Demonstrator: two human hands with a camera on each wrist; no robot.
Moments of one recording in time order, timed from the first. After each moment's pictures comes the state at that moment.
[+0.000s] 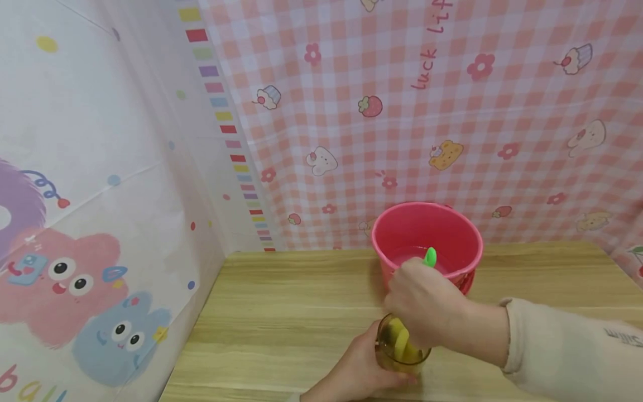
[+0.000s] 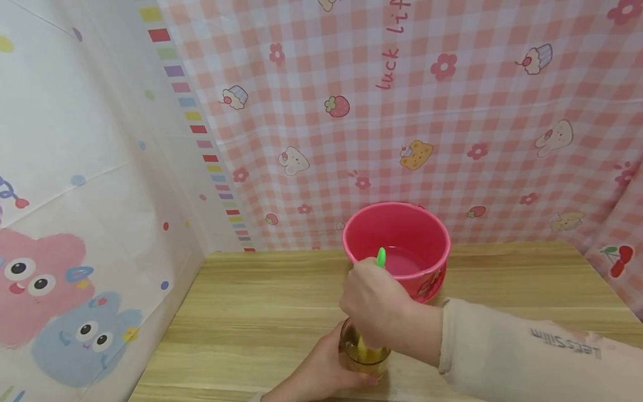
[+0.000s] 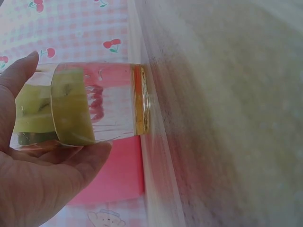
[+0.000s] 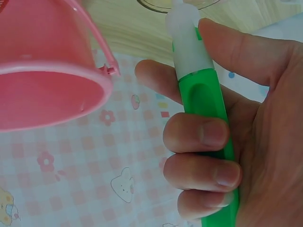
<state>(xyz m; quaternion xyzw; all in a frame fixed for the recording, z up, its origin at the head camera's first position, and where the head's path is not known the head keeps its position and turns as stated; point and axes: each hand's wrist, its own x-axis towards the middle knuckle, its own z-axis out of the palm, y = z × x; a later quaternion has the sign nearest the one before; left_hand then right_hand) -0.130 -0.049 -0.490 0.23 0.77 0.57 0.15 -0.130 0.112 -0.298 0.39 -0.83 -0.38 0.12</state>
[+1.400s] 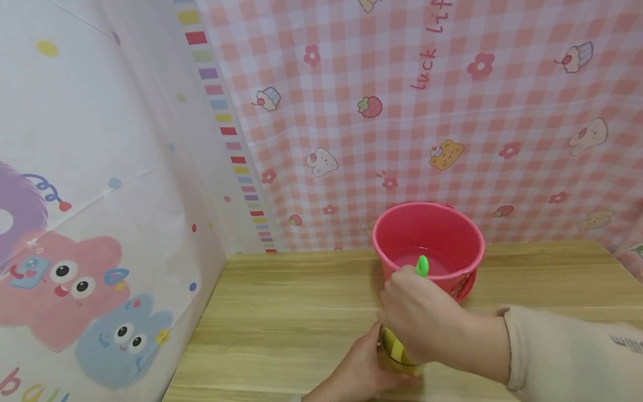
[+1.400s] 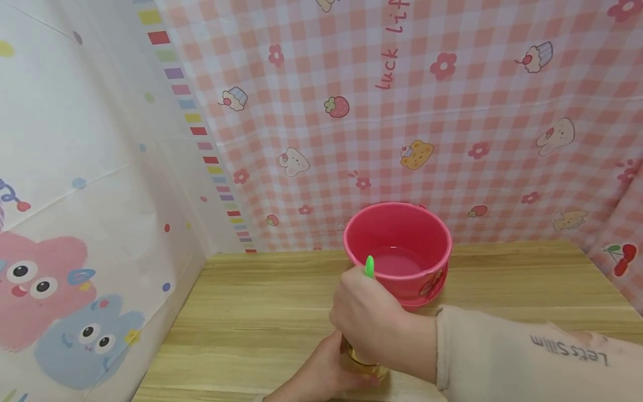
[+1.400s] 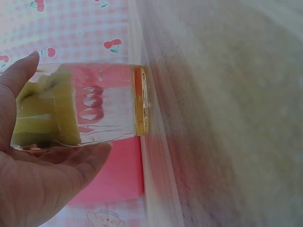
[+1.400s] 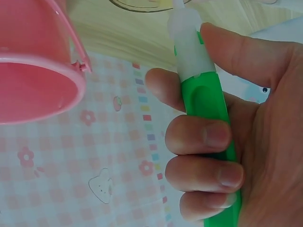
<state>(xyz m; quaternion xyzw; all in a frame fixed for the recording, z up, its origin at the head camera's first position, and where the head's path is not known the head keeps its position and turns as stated) -0.131 -0.049 -0.490 0.23 0.77 0.57 0.18 -0.114 0.100 -0.293 0.40 -0.80 -0.42 0.14</state>
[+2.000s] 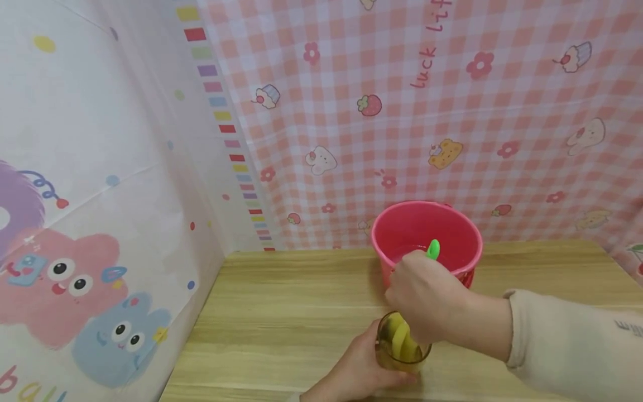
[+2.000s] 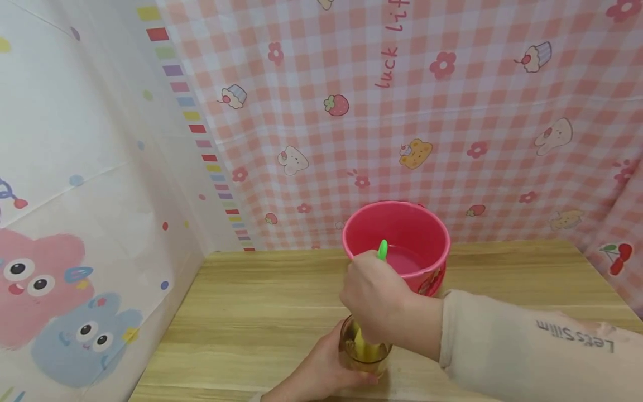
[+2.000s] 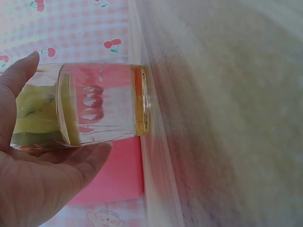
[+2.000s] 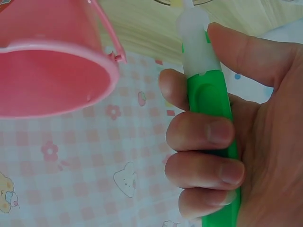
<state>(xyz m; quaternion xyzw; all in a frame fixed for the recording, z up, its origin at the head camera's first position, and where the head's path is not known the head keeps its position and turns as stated) -0.130 -0.050 -0.492 0.24 0.77 0.57 0.15 -0.129 0.110 -0.284 0.37 -0.84 -0.38 0.08</state>
